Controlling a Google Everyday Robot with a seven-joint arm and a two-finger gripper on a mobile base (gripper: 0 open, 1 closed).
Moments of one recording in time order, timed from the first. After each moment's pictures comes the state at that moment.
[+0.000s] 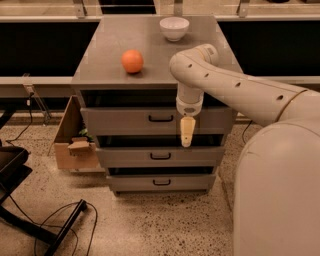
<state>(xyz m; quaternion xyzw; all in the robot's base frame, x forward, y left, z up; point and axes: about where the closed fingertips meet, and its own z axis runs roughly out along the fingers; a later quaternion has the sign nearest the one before) 0.692 -0.104 0.686 -0.67 0.73 -0.06 0.06</state>
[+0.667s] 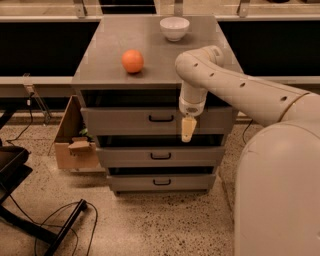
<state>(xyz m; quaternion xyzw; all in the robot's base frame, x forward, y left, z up) 0.694 -0.109 0.677 -0.66 0.74 -0.04 0.06</state>
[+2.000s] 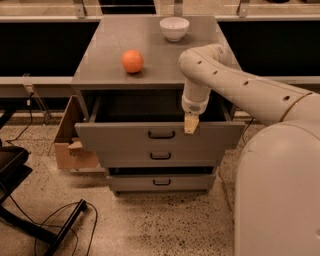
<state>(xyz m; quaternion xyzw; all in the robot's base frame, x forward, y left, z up) 0.695 -0.113 0.681 -0.66 0.75 -0.03 0.06</state>
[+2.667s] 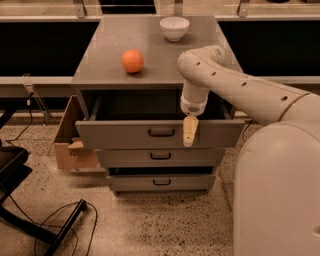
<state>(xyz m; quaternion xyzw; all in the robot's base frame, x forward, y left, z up) 0.695 -0.113 0.681 -0.66 0.75 -0.03 0.06</state>
